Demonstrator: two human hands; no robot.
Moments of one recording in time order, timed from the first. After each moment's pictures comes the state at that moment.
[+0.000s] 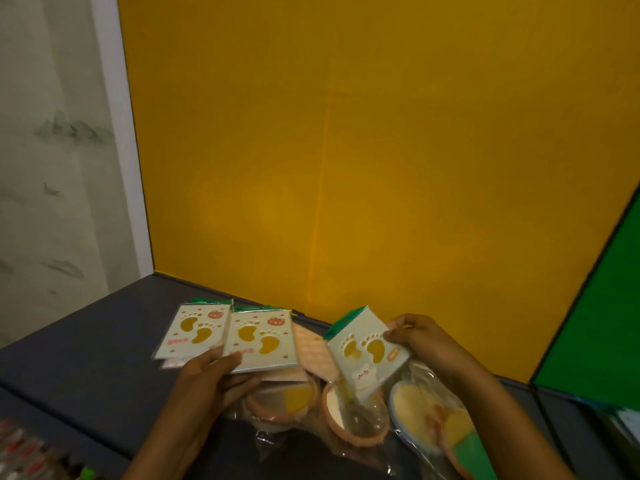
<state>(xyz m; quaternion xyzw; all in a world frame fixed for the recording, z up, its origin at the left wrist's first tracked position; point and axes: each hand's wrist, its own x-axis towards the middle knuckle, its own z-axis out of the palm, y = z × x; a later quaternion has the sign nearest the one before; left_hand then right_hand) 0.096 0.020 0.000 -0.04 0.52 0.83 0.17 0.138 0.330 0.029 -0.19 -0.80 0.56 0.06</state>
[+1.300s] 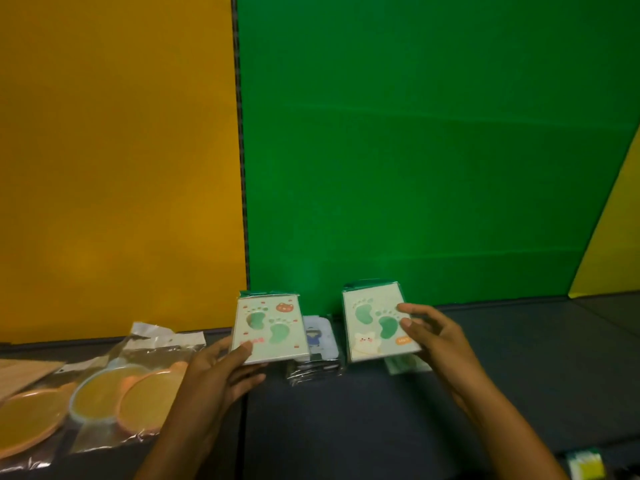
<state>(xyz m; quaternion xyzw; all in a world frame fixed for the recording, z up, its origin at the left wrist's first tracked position) 0.340 0.370 0.007 0.15 0.53 0.78 0.29 0.543 0.599 0.022 -0.30 -0.64 0.60 0.37</state>
